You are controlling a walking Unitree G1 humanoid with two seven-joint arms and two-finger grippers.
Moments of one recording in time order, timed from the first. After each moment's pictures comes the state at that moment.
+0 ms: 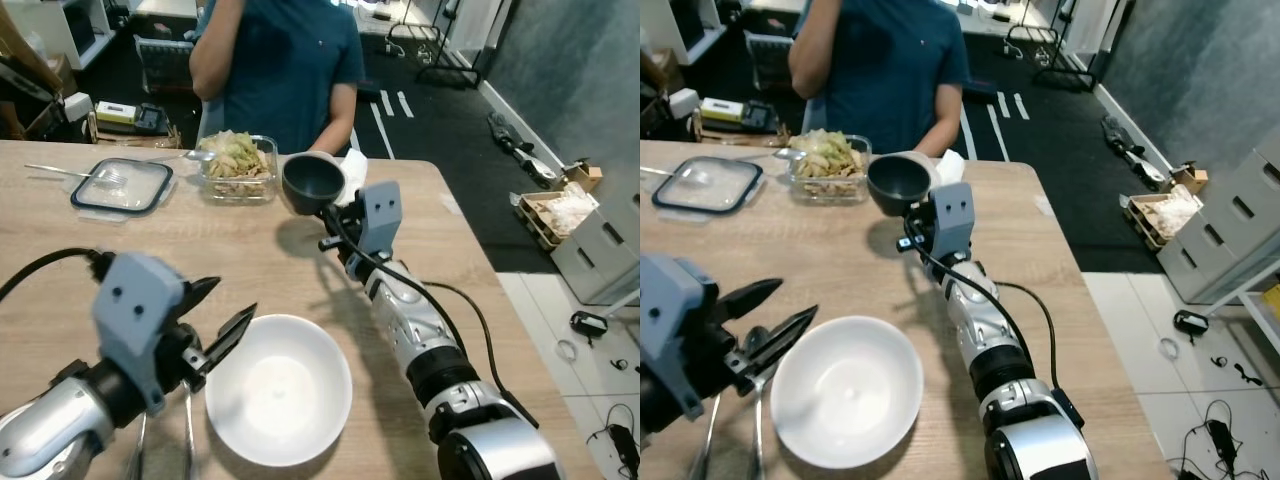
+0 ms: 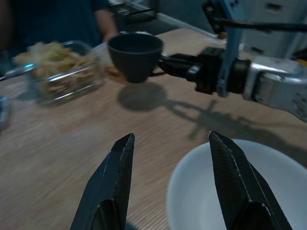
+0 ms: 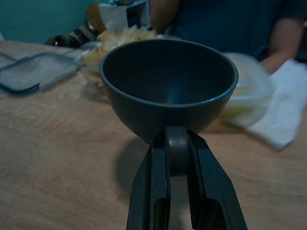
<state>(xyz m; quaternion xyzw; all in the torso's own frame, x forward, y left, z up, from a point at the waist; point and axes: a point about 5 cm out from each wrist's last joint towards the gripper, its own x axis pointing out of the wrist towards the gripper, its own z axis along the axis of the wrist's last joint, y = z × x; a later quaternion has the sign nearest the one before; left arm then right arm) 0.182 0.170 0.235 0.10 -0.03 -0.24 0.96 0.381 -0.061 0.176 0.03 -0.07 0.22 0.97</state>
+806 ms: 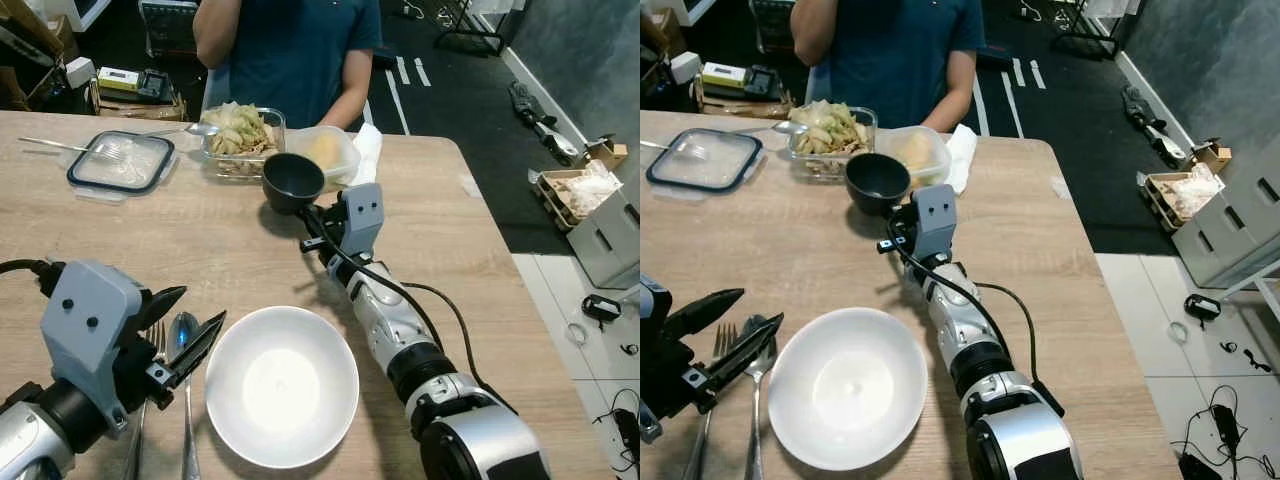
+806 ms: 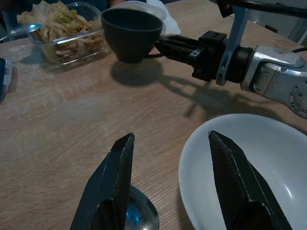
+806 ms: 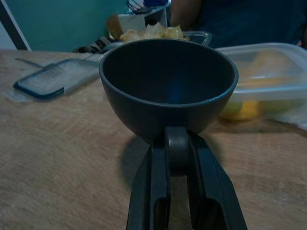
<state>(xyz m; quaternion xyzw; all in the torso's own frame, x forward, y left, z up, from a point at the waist) 0.169 0.181 0.237 0.10 -0.01 -0.23 0.97 0.379 -0.041 0.184 0.07 -0.12 0.25 0.96</state>
